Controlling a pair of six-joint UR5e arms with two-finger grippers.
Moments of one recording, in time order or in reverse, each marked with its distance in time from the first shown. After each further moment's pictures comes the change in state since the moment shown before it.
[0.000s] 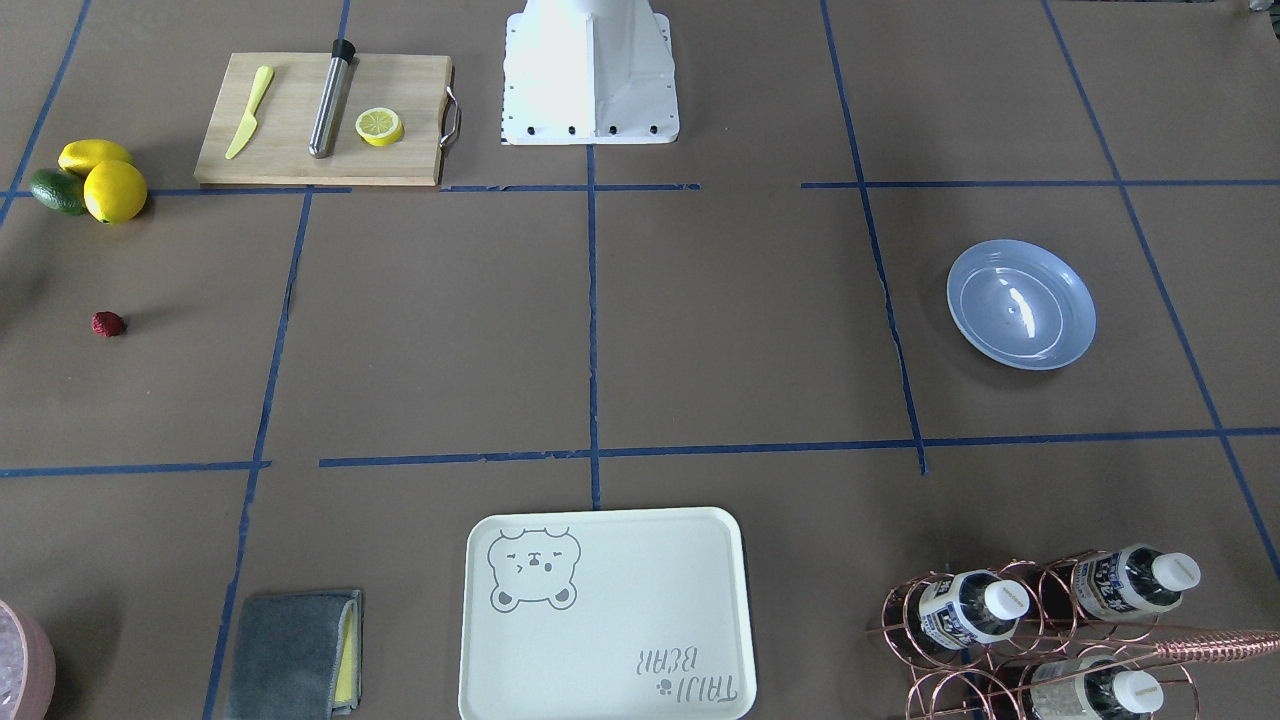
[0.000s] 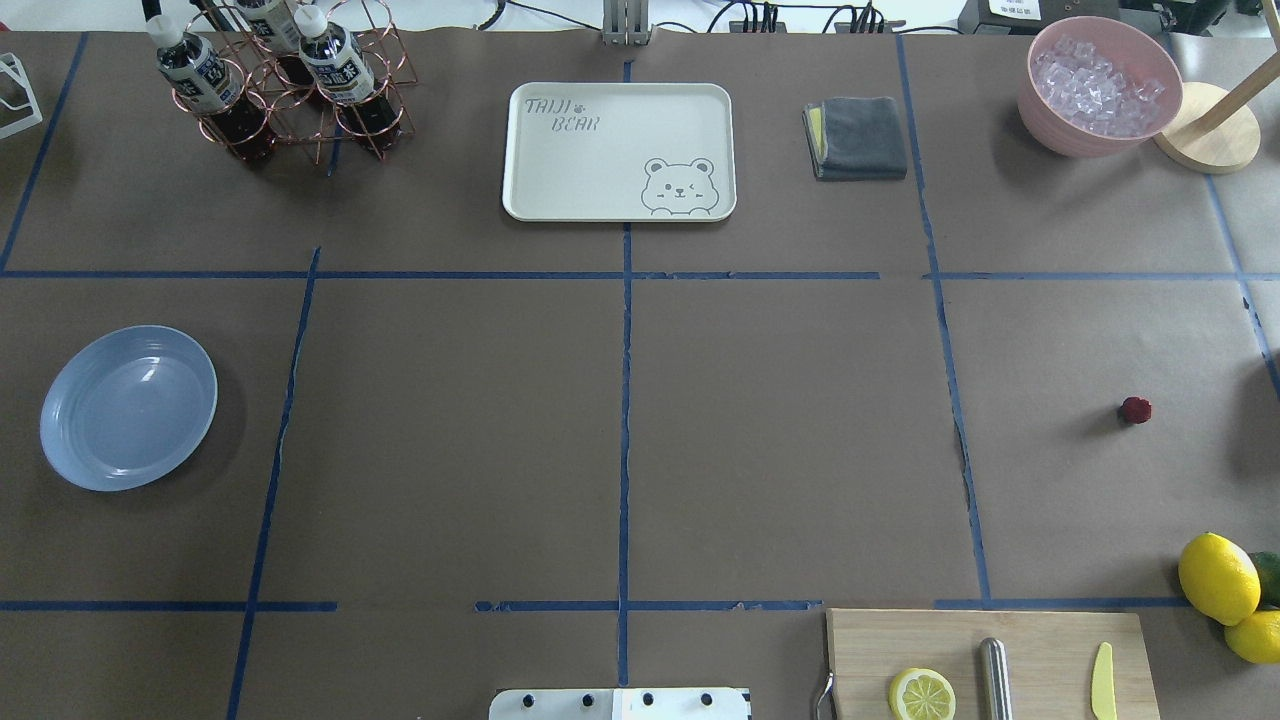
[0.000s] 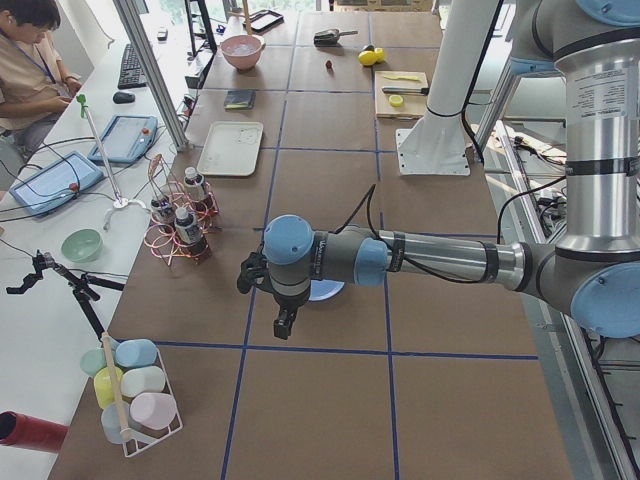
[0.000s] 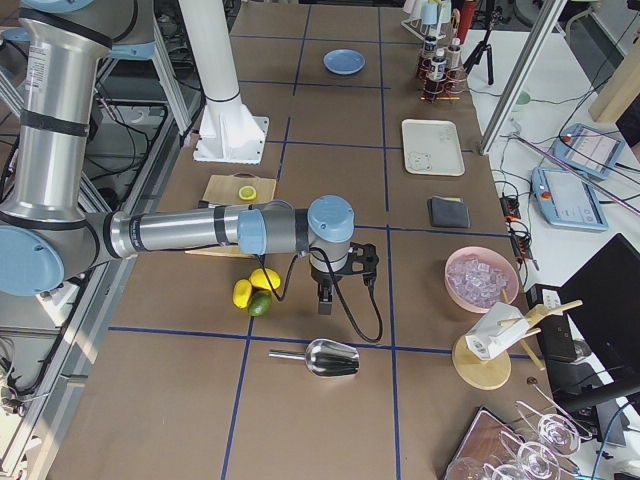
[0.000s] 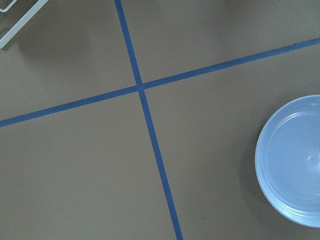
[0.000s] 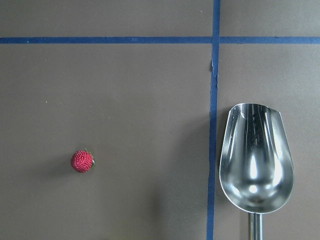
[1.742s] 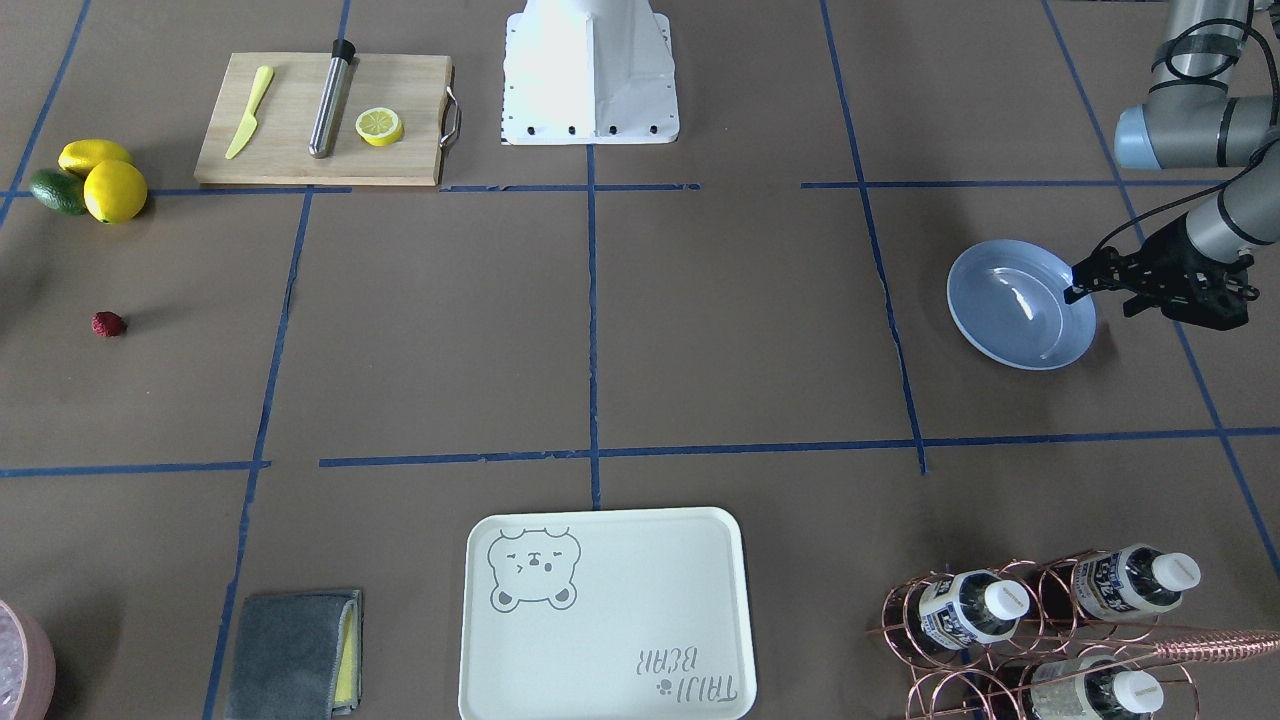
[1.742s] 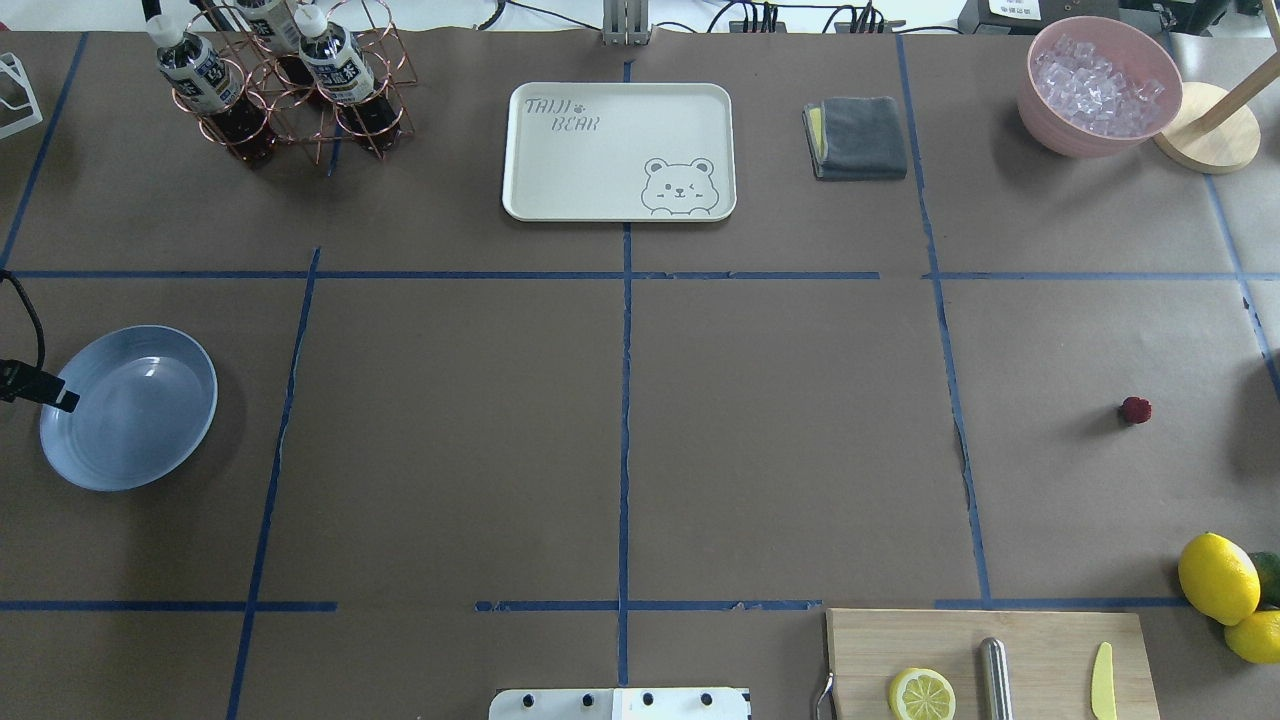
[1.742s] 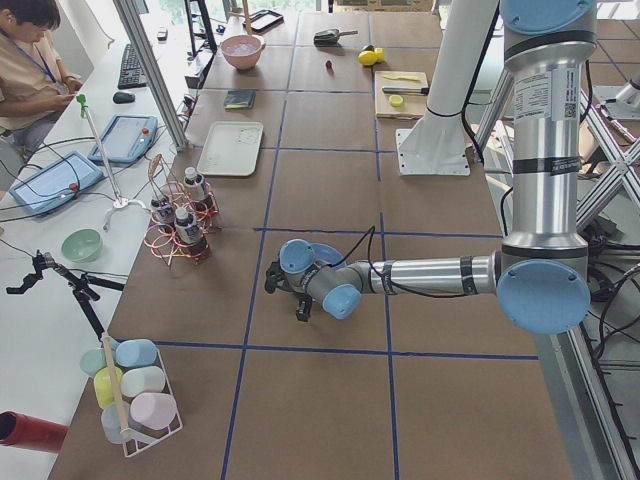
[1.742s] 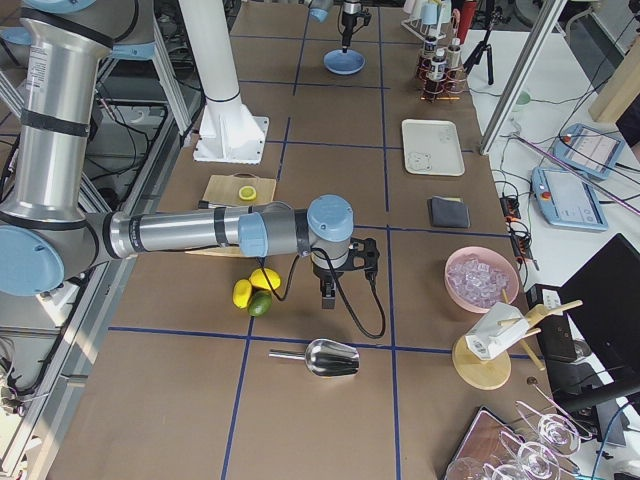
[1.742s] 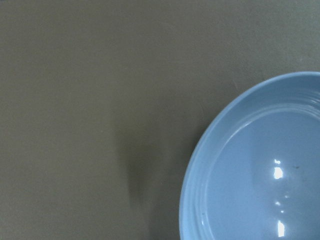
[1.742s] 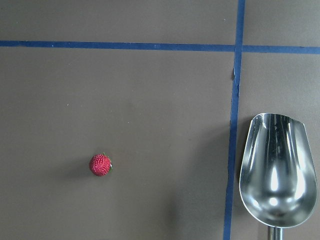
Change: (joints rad) left arm 0.485 -0.039 0.296 -0.658 0.051 -0.690; right arm -0.015 -0.004 -0.007 0.067 0.040 0.013
